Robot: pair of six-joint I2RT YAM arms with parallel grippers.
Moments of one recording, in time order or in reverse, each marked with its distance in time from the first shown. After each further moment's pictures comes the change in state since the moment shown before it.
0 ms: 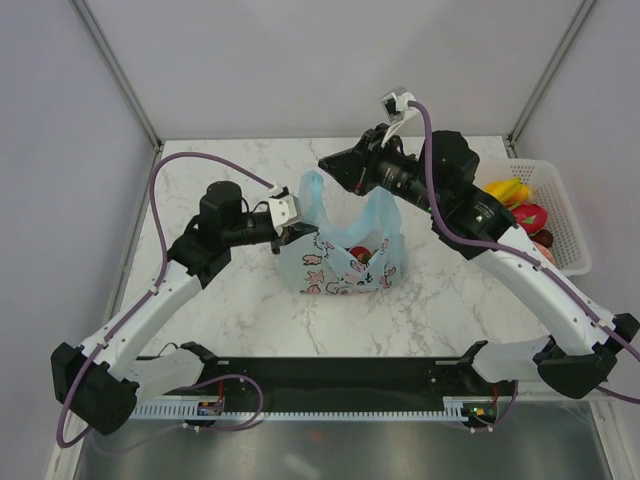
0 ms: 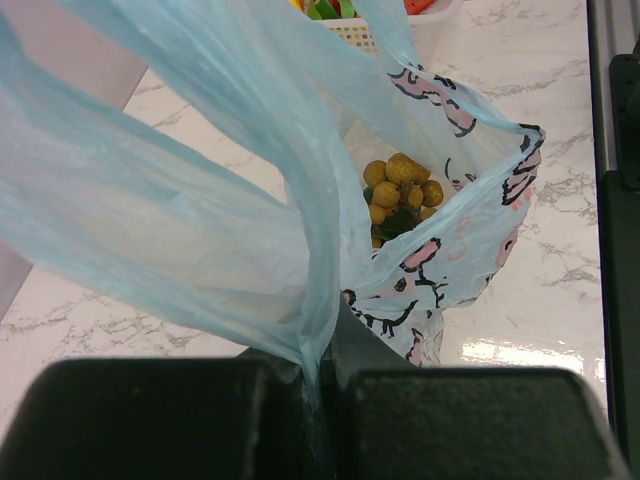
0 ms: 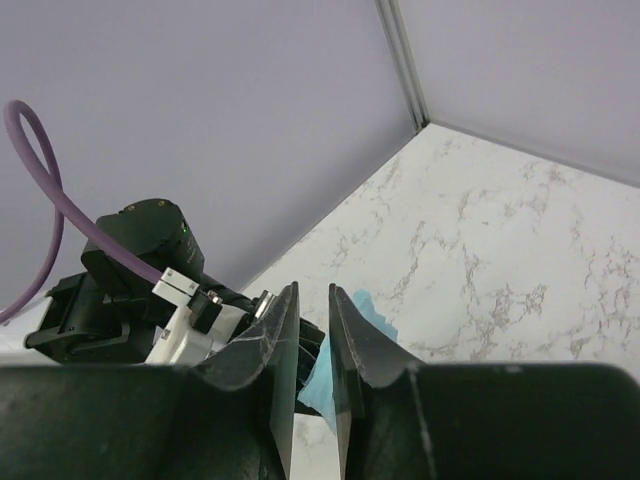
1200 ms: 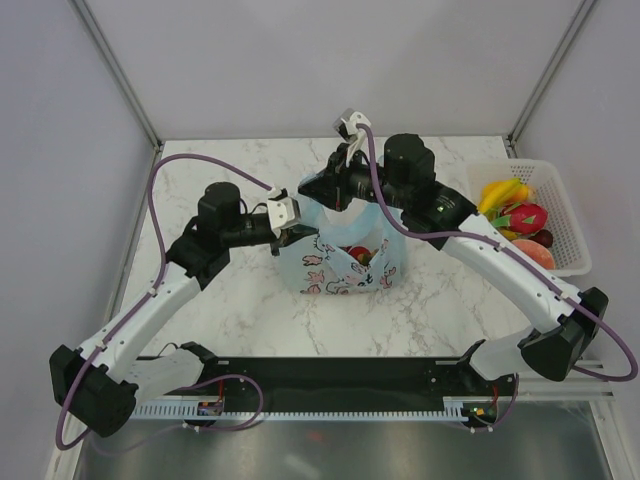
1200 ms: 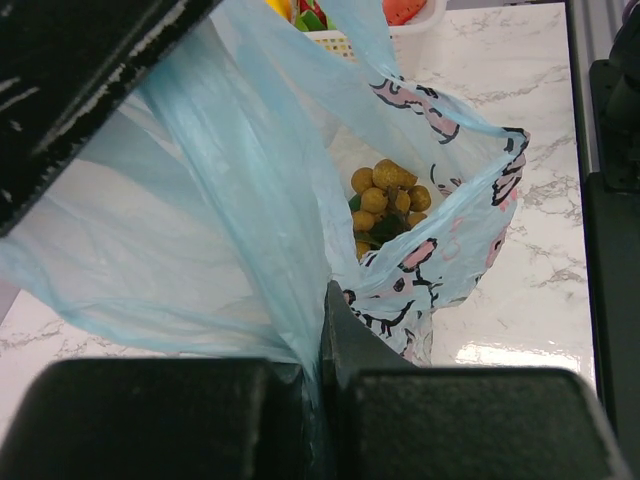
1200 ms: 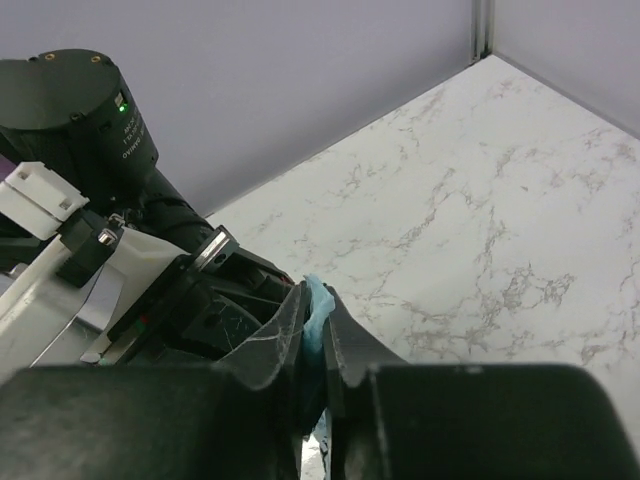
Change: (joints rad) left arm 0.000 -0.011 -0.005 0.001 0.034 0.000; right arm -0.012 0.112 -0.072 0.063 -0.244 -0.190
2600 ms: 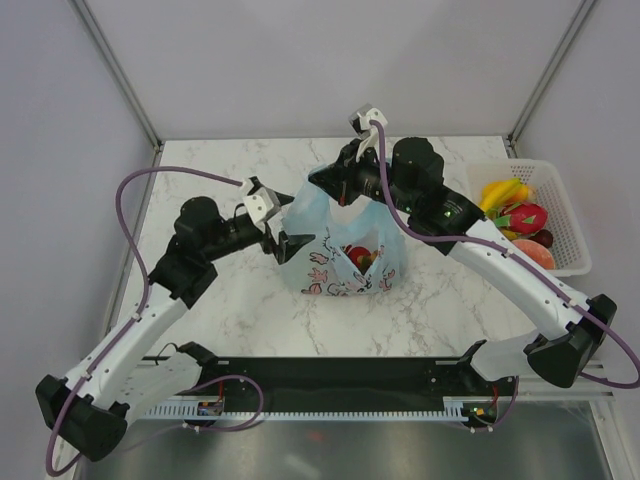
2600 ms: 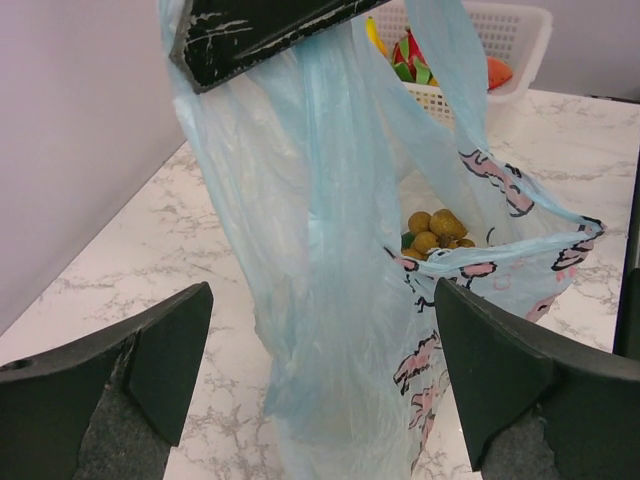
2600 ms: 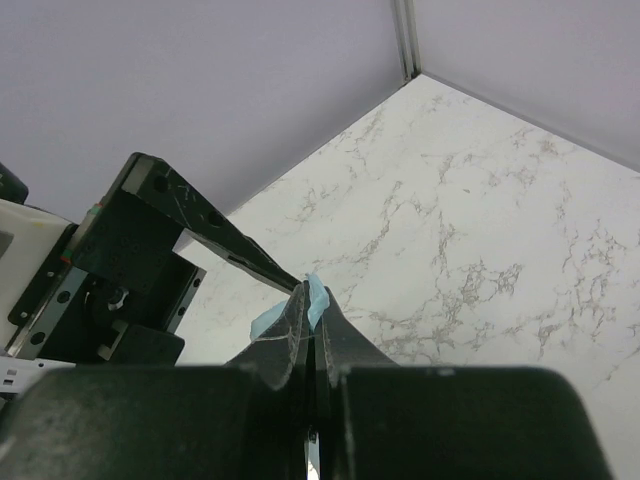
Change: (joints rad) left arm 0.006 -0.122 -0.051 0.109 -0.191 -0.207; right arm 0.000 -0.046 -0.036 0.031 0.166 0.048
